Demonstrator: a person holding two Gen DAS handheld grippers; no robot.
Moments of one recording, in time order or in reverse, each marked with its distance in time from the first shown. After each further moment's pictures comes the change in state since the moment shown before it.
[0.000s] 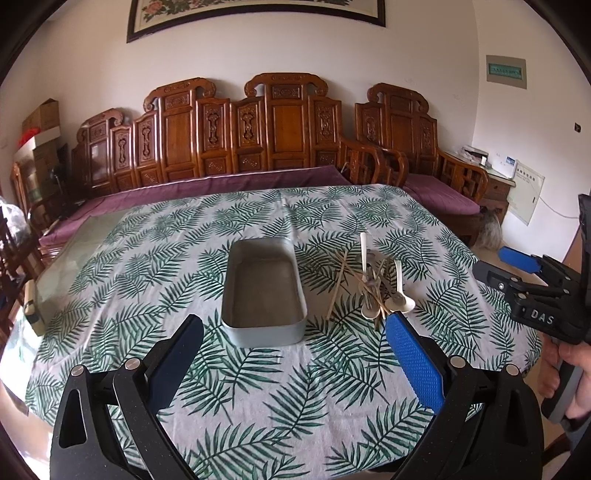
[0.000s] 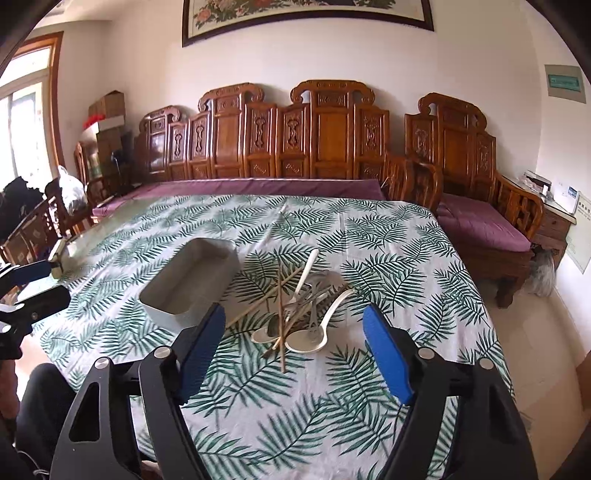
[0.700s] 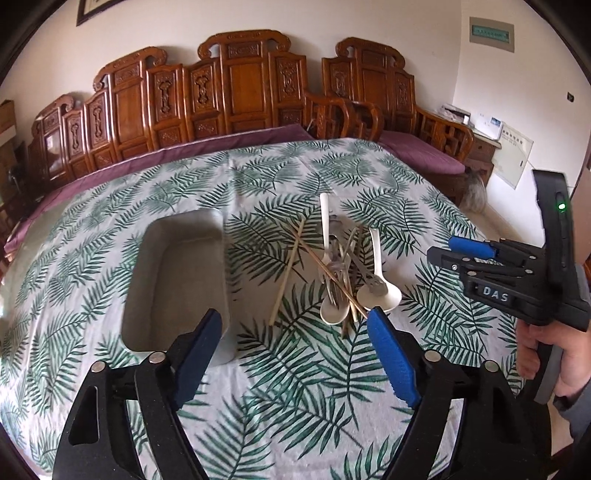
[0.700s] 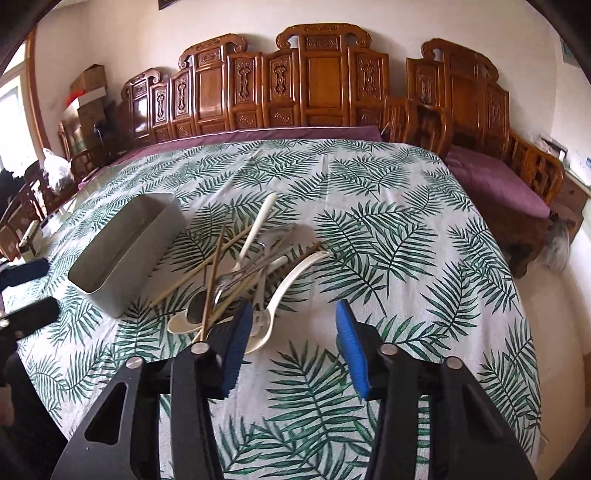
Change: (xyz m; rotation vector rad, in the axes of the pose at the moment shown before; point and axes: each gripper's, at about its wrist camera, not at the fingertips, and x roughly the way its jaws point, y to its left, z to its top) left arm 0.123 -0.060 0.005 0.065 0.151 -0.090; right arm 0.125 -0.073 -0.021 0.040 0.180 0.033
